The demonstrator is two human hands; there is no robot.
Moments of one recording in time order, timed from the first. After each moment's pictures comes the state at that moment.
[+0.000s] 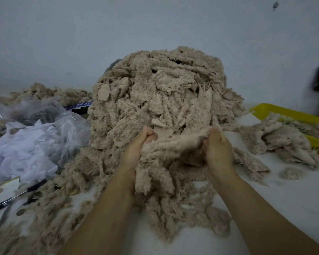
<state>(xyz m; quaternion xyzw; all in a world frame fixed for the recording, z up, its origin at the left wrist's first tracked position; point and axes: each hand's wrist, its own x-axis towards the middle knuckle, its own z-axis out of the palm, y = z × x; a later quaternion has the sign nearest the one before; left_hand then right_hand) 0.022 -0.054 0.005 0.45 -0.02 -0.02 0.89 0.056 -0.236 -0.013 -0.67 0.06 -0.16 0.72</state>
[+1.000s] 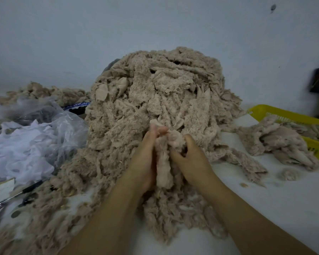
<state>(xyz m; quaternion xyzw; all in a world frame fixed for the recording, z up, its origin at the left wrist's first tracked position) 0.010 -0.081 0.002 0.55 -0.05 0.02 0.83 0.034 -0.211 -0.016 -0.83 -0.17 -0.11 0.52</state>
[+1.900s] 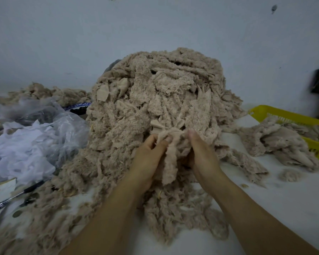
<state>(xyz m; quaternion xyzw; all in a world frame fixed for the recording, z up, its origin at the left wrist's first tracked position) 0.017 -0.077 -0.006 0.64 -0.03 0.05 0.77 0.036 -0.217 -0.009 -0.65 -0.16 0.01 0.74</state>
